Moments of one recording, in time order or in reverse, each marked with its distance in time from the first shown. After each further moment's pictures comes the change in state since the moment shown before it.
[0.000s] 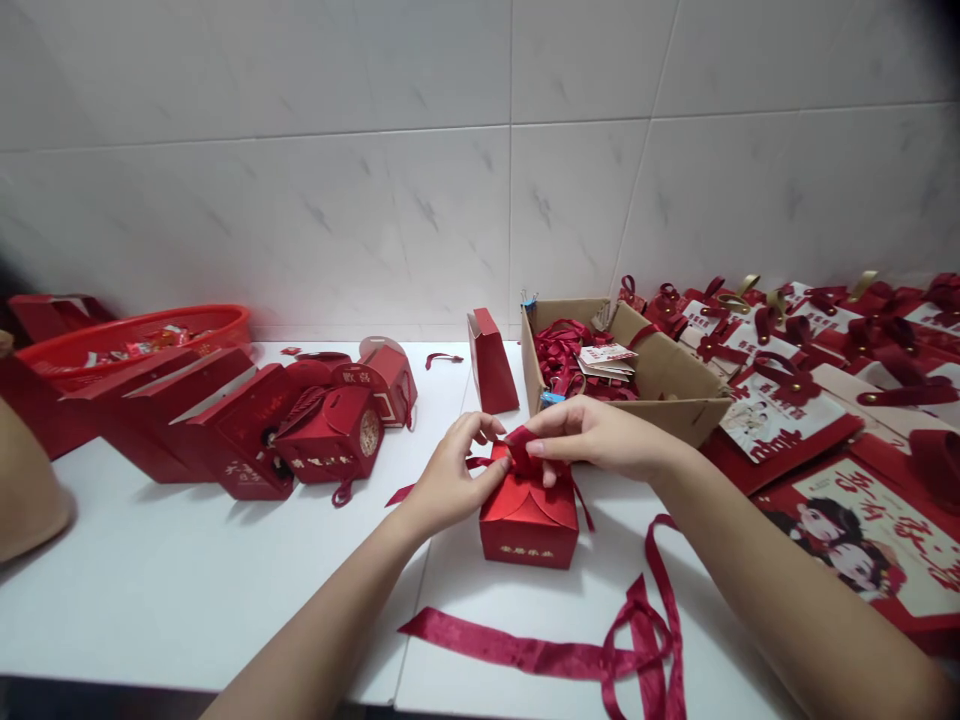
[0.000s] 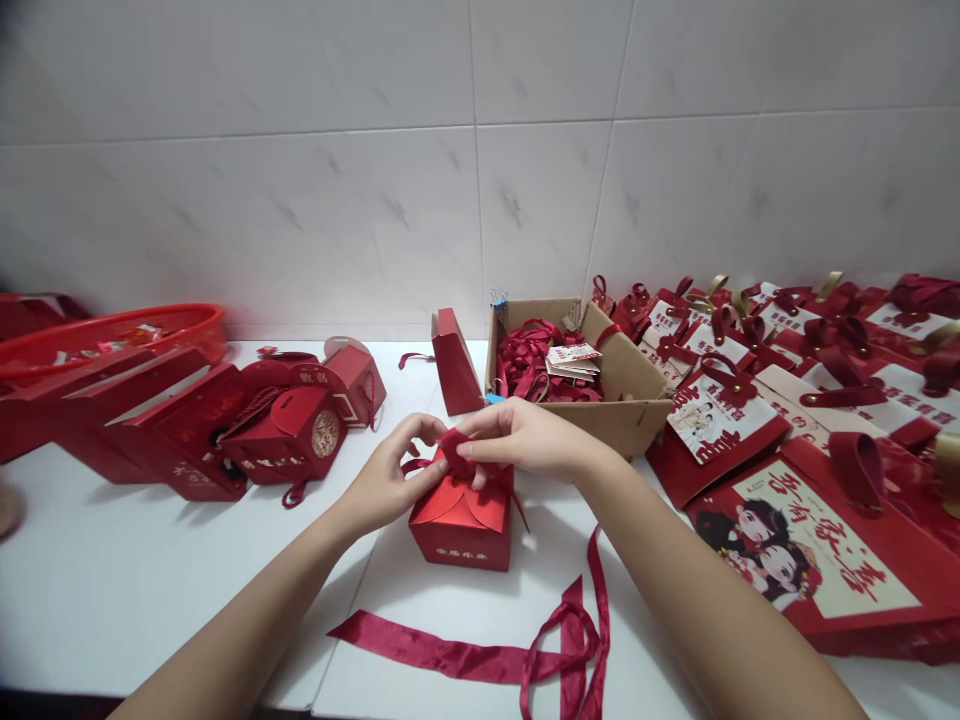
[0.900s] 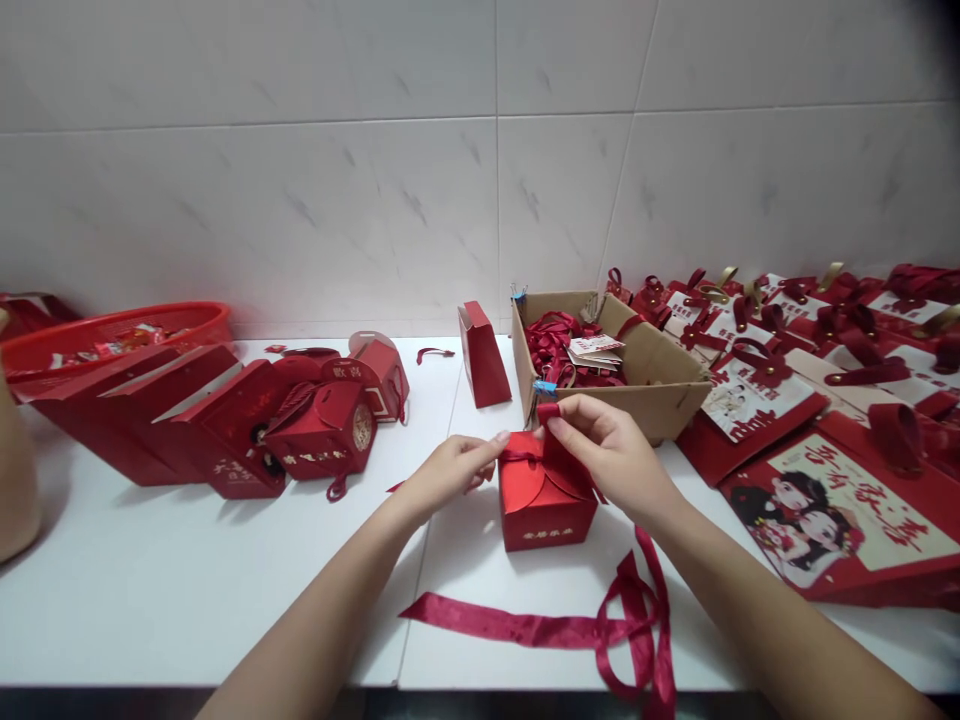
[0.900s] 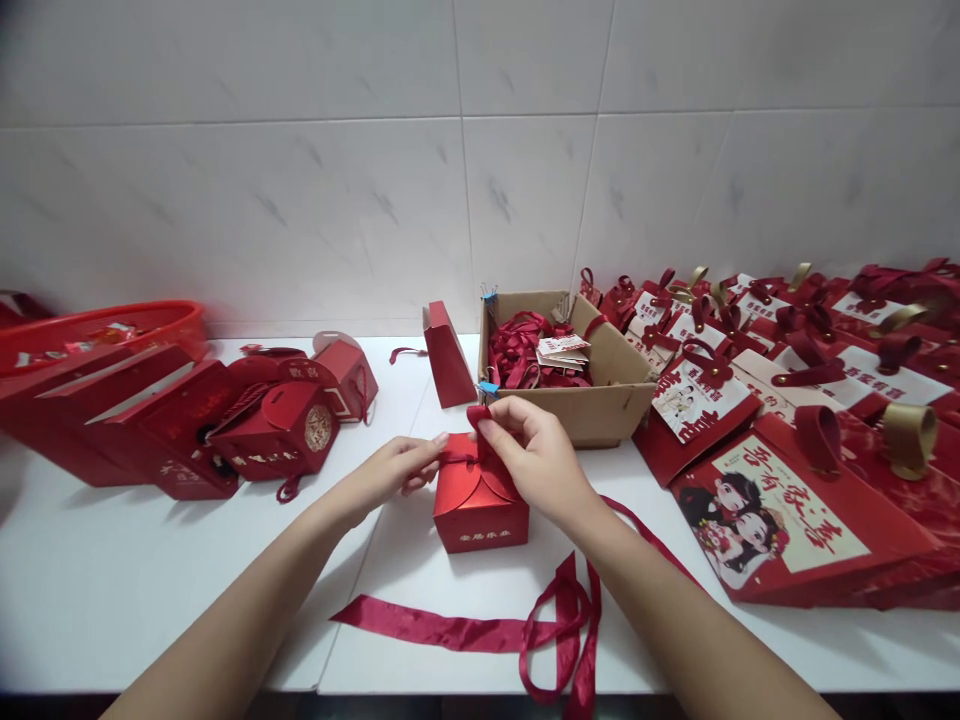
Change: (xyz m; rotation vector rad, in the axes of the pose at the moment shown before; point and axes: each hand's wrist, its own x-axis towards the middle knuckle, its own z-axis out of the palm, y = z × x) left_hand 0.002 0.003 -0.002 -0.223 -0.330 -0.382; right_hand -0.018 0.029 0.039 0.062 0.667 -0.162
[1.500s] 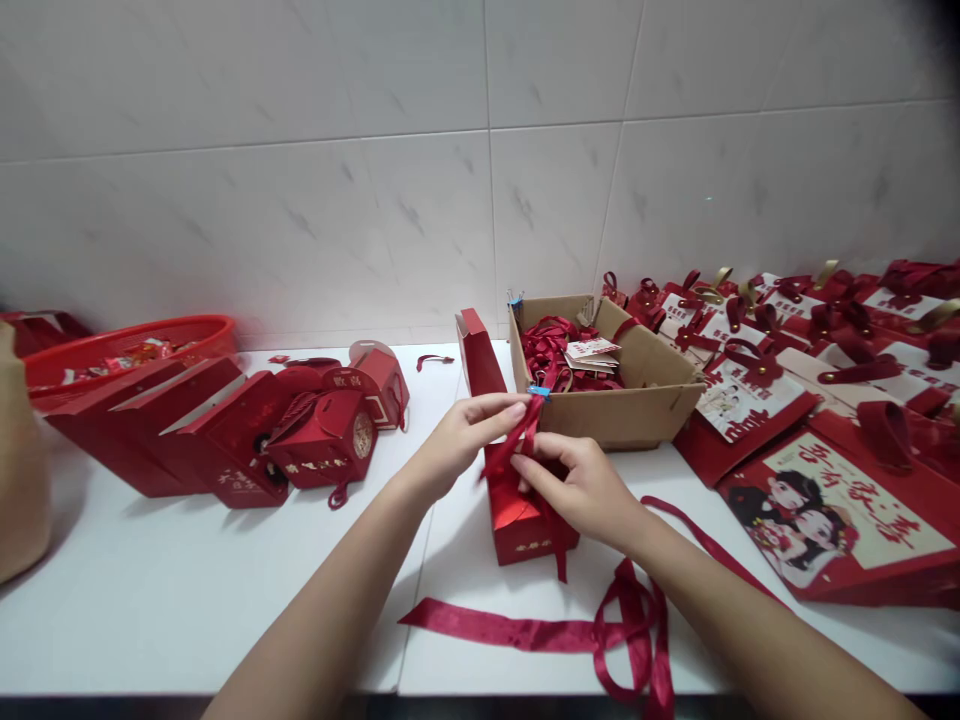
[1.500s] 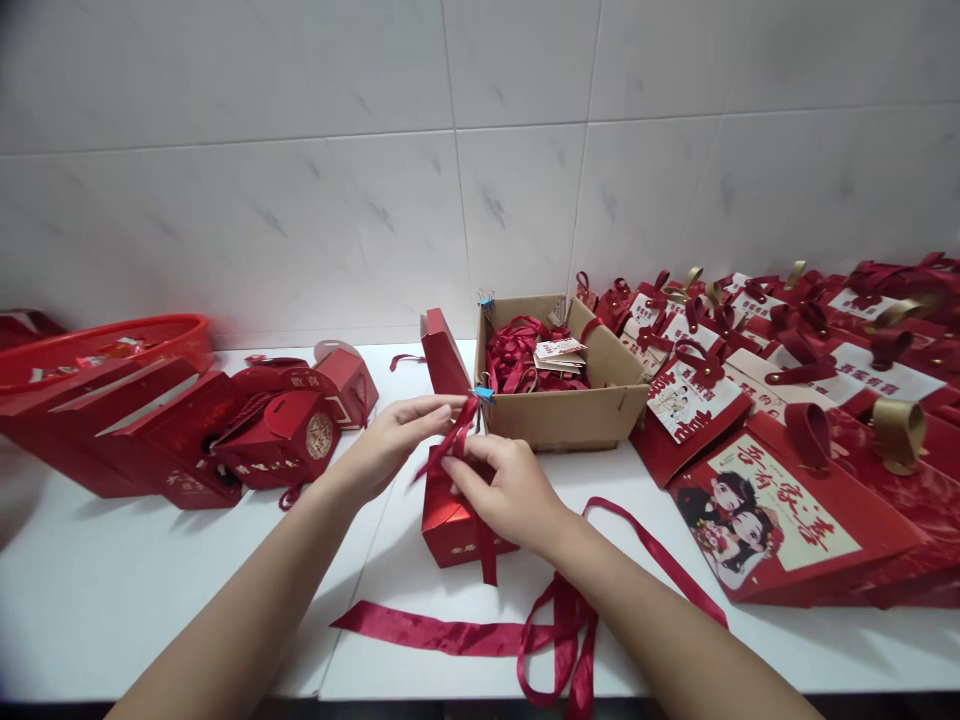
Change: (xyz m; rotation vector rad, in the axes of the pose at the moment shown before) left_hand 0.009 0.040 0.000 -0.343 -0.038 0.289; right_hand -0.009 0.009 0.015 -0.319 -0.131 -0.242
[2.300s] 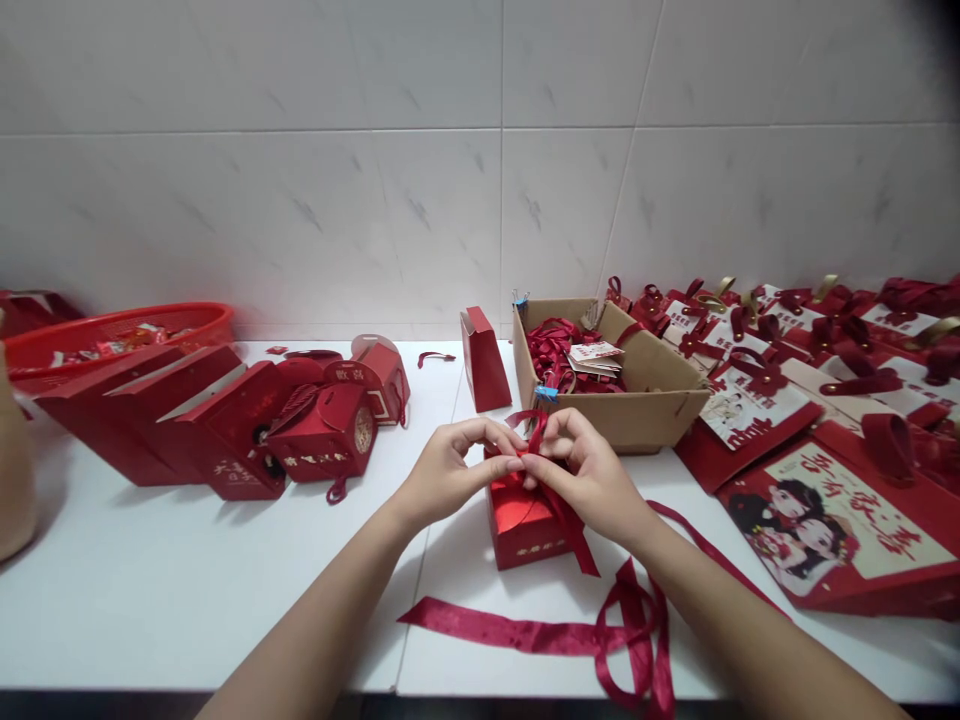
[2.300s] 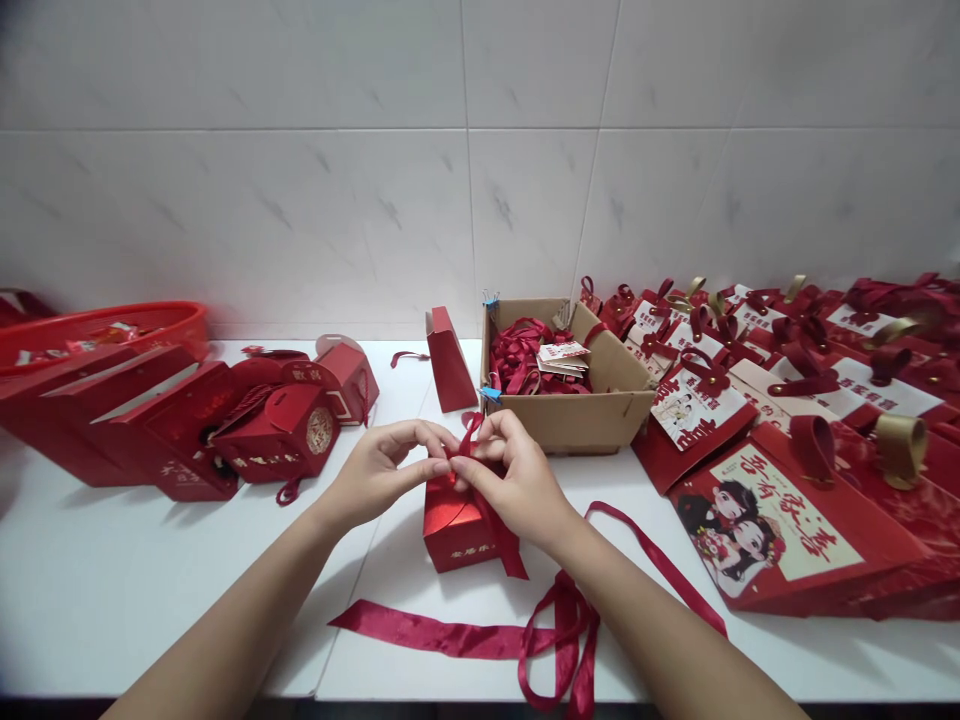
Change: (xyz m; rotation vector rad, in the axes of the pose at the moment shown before) left_hand -0.025 -0.026 -0.012 0.224 0.056 0.271; right_hand 0.000 0.005 0.004 0.425 0.043 0.174
